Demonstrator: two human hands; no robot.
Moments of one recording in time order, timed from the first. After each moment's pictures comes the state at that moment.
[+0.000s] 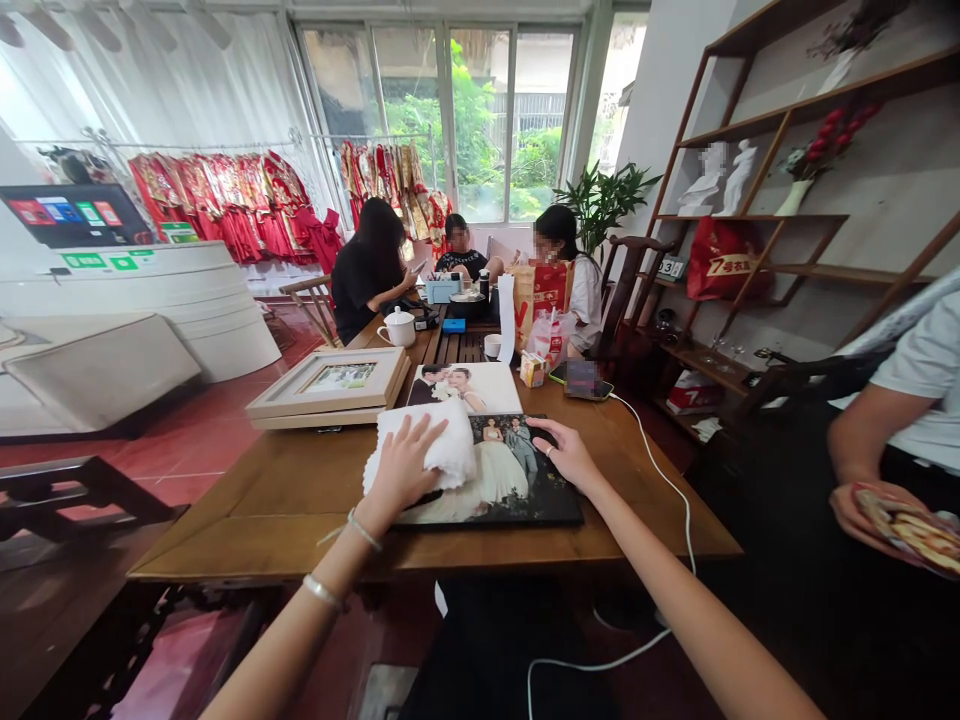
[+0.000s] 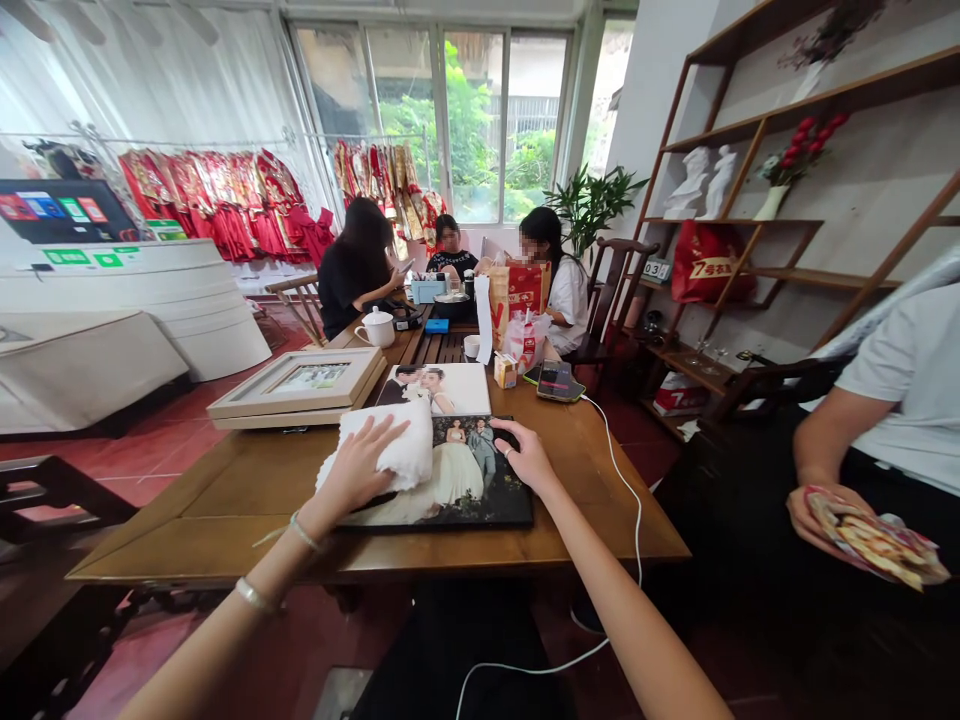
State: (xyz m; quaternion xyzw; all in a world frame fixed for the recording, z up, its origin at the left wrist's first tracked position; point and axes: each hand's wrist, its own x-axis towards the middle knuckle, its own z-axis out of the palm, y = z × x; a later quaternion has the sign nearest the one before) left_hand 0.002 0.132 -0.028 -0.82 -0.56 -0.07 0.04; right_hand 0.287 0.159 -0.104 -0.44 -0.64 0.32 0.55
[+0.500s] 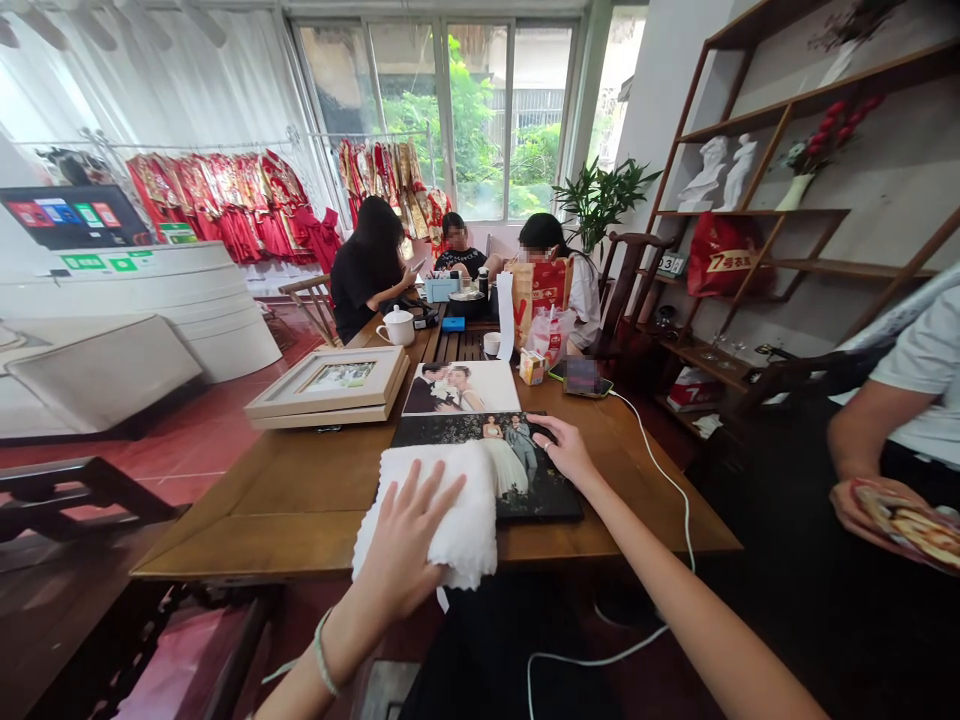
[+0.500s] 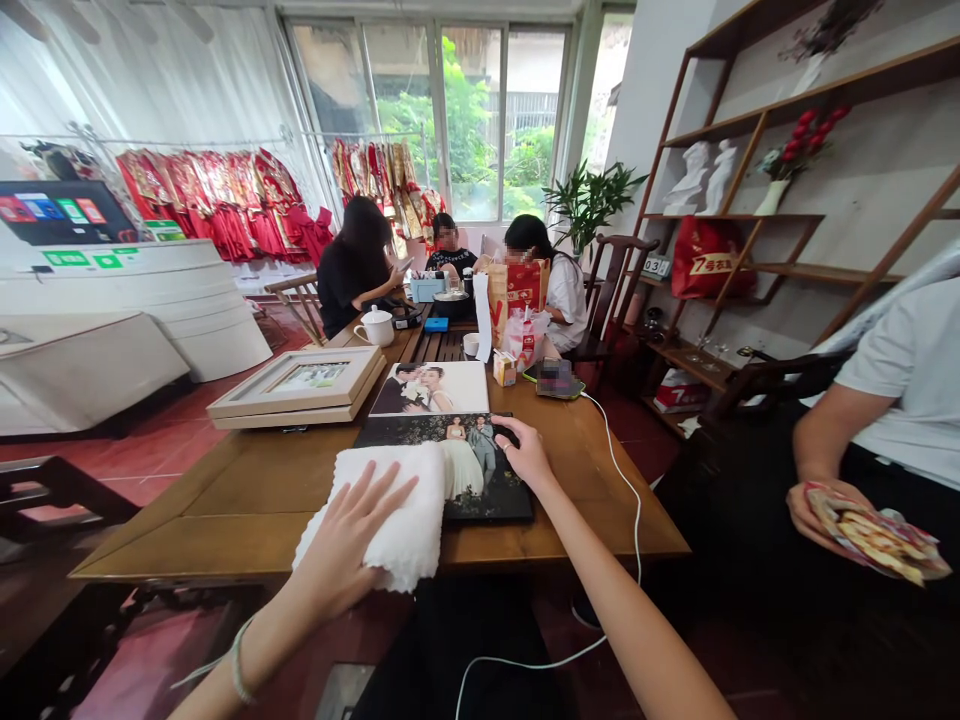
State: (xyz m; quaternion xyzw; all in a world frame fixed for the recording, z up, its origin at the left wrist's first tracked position) left_hand 0.003 0.047 -0.034 -0.86 -0.50 -0.05 -0.02; right_hand 0.285 0.163 -0.108 -0.45 -0.62 0.31 0.57
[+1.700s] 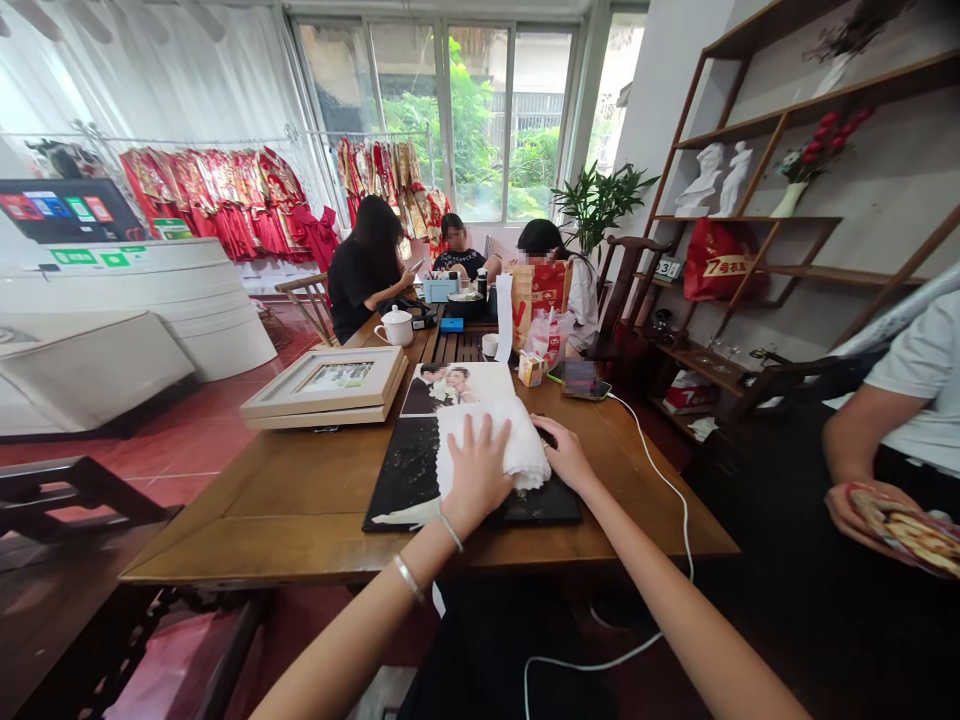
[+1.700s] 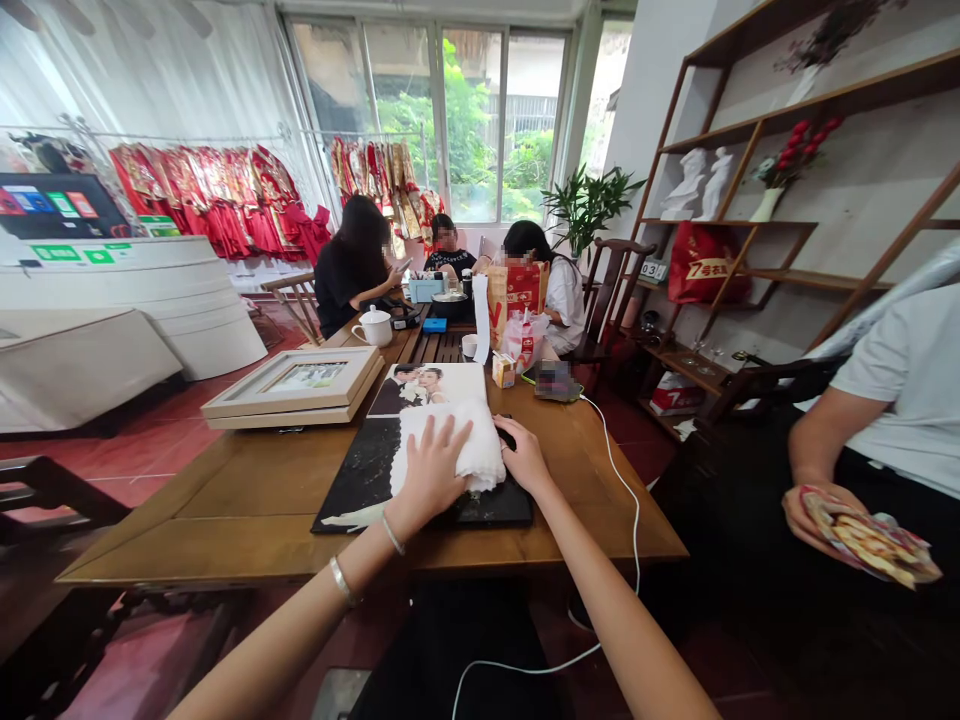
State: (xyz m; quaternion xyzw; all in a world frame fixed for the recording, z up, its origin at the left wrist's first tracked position) left_hand 0.102 0.115 -0.035 -0.83 -0.55 -0.08 0.04; right_hand 0.280 0.155 -0.096 -0.50 -0.68 0.19 0.51
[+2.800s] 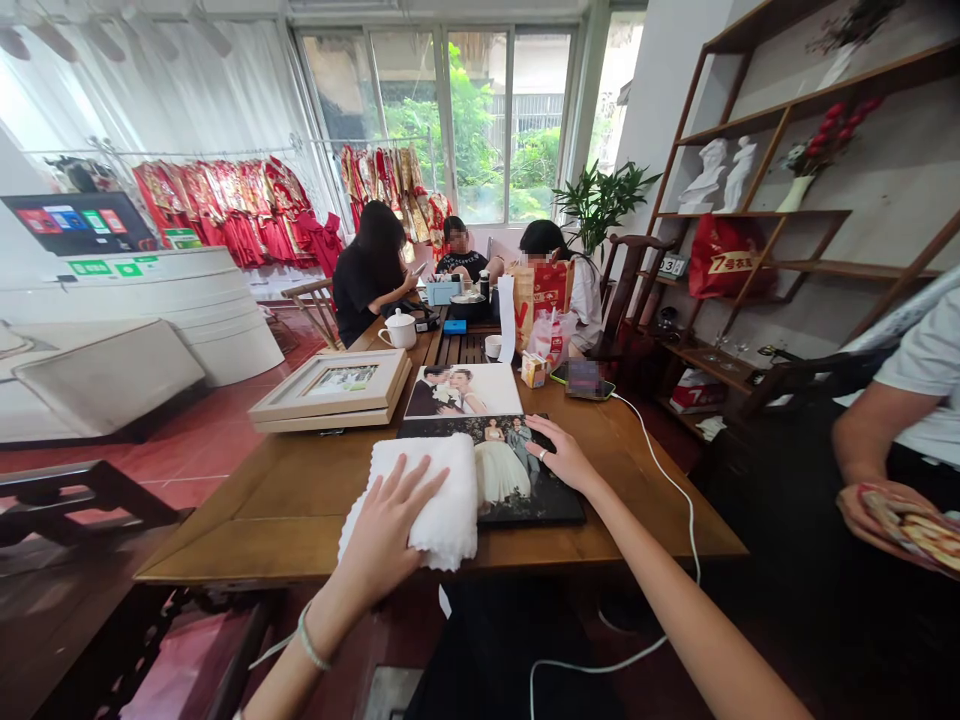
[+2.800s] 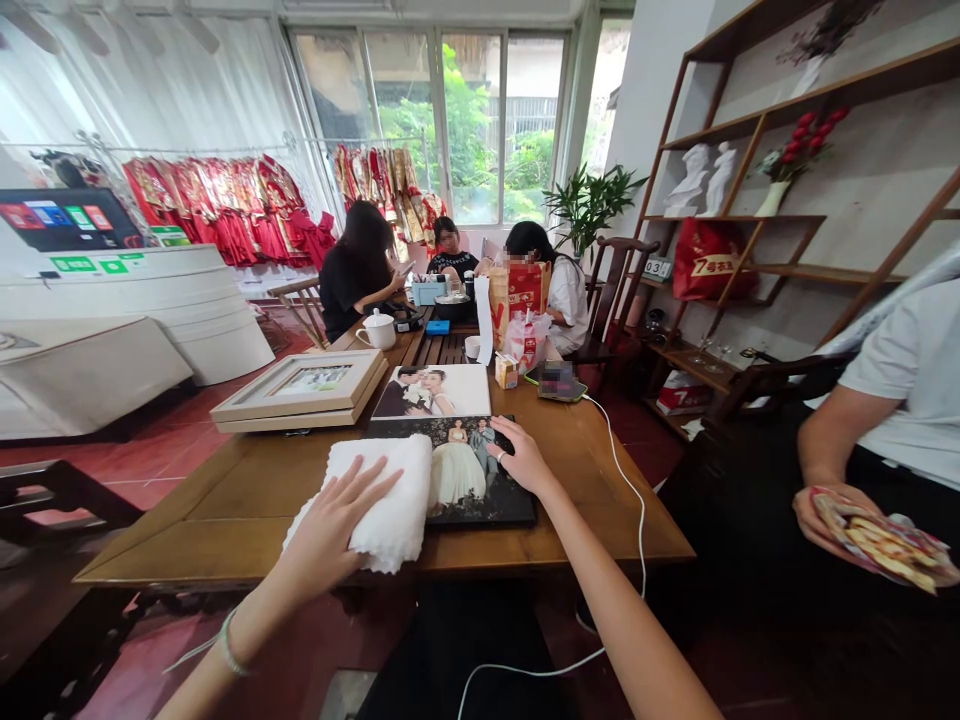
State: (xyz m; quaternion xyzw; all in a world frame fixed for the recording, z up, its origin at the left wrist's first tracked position) left_hand -0.016 0.060 -0.026 -0.84 -0.54 -0.02 0.00; right_hand 0.281 0.155 -0.097 -0.51 -0.70 0.20 0.45
